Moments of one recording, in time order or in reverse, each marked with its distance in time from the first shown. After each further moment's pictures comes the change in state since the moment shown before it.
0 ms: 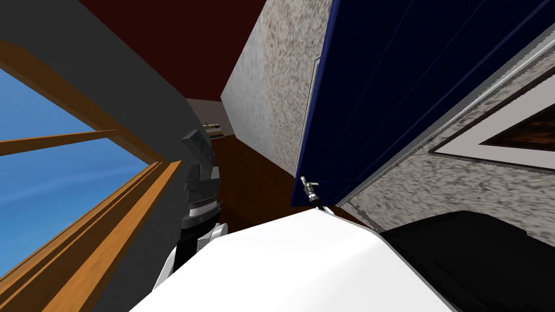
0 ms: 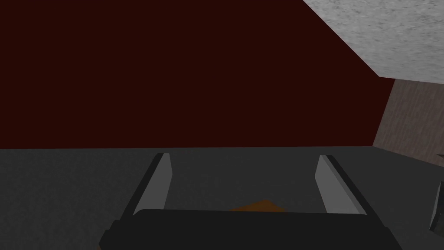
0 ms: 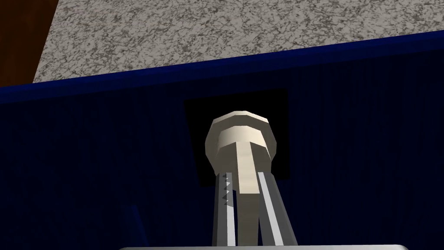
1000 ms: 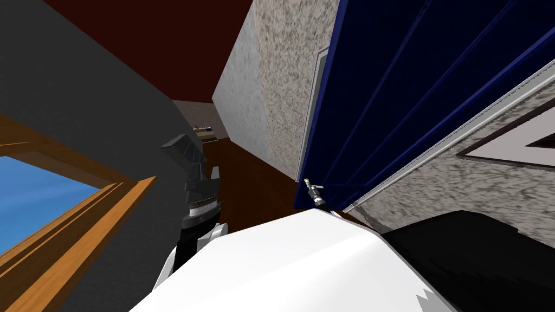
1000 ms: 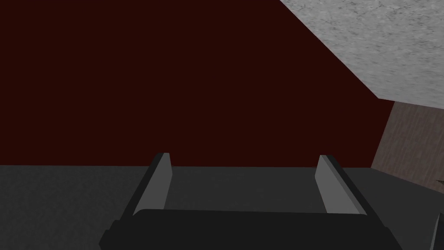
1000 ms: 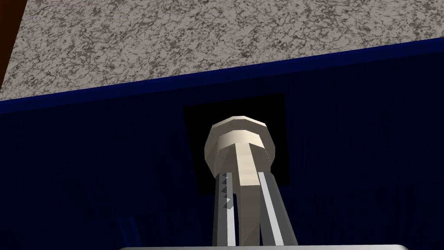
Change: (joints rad) arm 0.035 -0.105 0.128 0.082 -0.127 -0.129 -0.028
